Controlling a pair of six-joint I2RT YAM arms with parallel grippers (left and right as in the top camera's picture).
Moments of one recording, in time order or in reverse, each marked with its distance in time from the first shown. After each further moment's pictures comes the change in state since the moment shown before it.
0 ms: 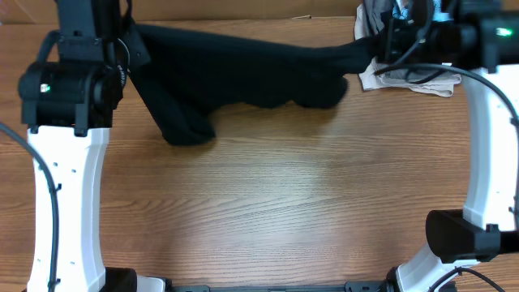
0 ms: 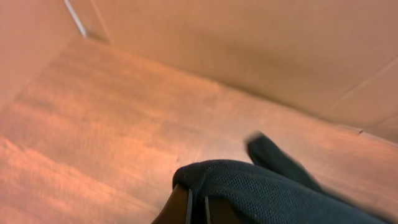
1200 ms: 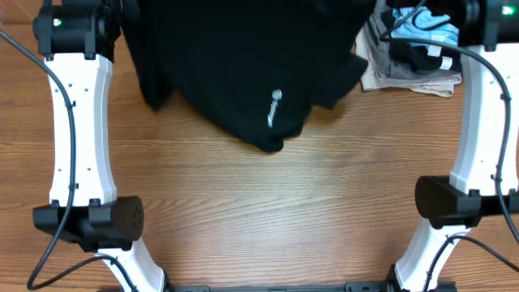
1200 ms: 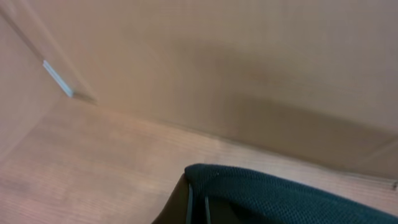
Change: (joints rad) left arm 0.117 0.367 0.265 0.244 0.078 0.185; right arm -0.020 0.231 0.309 0.347 0.055 -0.089
